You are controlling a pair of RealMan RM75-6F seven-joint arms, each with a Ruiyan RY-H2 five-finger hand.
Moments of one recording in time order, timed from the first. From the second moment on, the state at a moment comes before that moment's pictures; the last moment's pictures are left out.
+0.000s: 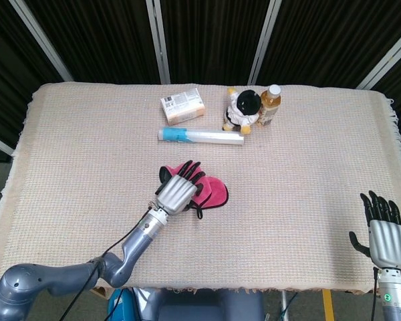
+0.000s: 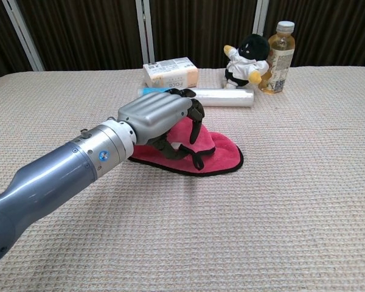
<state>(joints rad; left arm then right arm) -0.88 -1.94 -0.21 -1.15 1.34 1.02 0.38 0.08 -1.16 0.09 -1.67 -1.33 1.42 -0.21</state>
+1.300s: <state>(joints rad) -1.36 -1.91 -0.68 -1.09 1.04 0.82 0.55 0.10 -1.17 0.11 -1.73 -1.24 1.36 -0.24</state>
